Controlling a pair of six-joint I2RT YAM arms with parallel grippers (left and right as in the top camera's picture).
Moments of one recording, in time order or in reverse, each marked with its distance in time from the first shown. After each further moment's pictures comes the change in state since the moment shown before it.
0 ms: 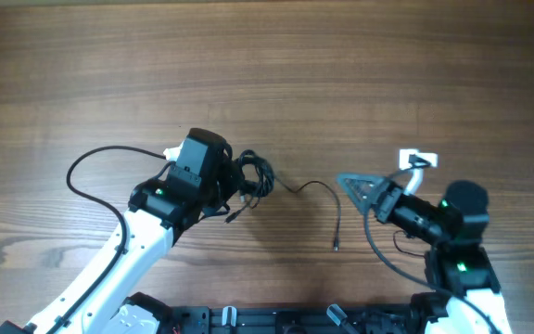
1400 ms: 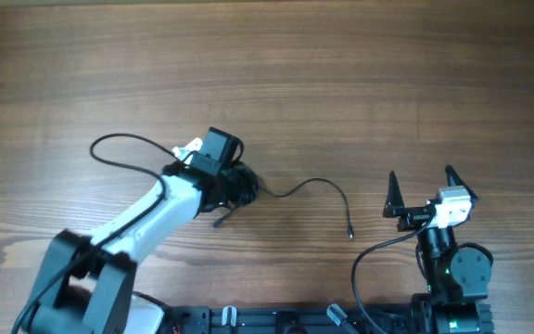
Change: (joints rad) left arm 0.025 0.324 -0.015 0.080 -0.157 0.170; right arm -0.024 -0.716 -0.293 -0.055 0.812 -0.900
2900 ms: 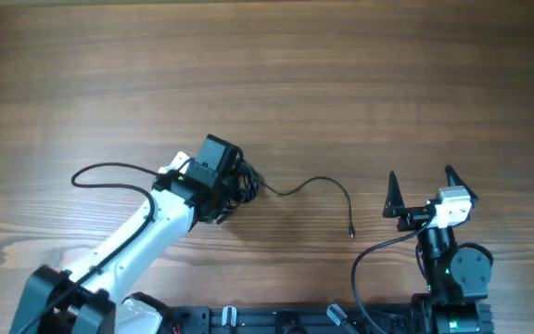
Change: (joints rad) left arm -0.041 -0.135 -0.010 -0.126 -0.013 -0.363; right arm 0.000 0.000 0.000 0.000 0.000 0.000
